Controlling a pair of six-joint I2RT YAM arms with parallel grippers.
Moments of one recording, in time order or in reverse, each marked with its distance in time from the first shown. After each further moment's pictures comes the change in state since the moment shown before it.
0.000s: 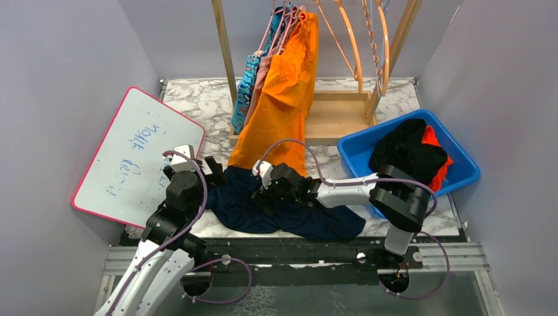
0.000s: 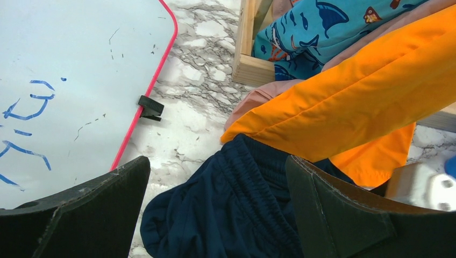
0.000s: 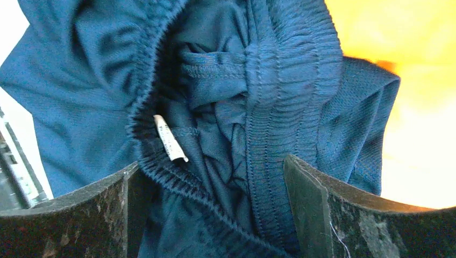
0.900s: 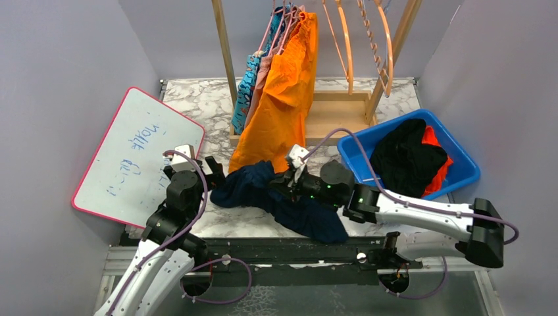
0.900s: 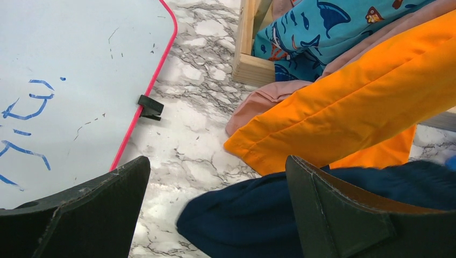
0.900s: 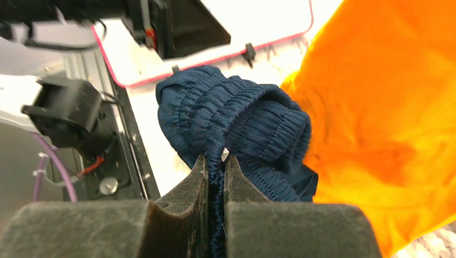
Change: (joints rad) left arm 0.000 0.012 0.000 0.000 0.002 0.000; right arm 0.079 -0.549 -0.112 0.004 0.061 0.037
